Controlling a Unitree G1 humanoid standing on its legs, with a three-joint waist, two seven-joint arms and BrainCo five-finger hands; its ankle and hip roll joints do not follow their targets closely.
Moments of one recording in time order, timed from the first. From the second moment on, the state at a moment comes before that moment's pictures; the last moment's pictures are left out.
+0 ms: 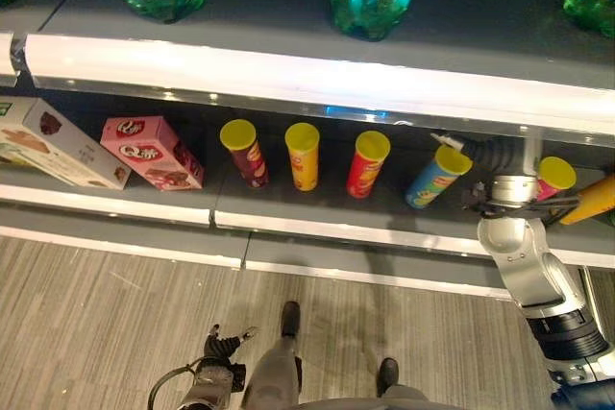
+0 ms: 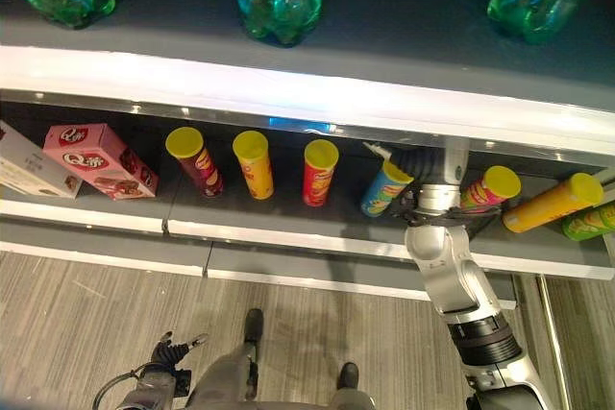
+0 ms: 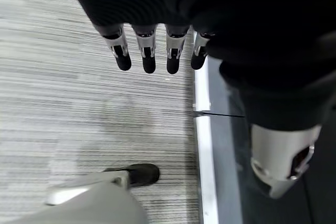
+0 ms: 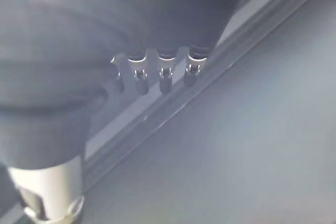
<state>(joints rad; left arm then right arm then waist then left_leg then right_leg) -0.01 0.21 -0.08 1.06 -0.09 -0.02 0.30 -0.26 -0.51 0.13 -0.22 -0.45 -0.03 -0.54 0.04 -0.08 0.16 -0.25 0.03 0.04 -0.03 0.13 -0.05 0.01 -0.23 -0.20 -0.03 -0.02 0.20</state>
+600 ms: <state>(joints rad) 0.00 0.23 -0.04 1.08 -0.02 -0.01 0.11 0.02 -0.55 -0.13 -0.21 0.65 -0.16 0.14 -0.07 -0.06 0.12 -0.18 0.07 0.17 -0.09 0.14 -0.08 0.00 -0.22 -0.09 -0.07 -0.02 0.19</state>
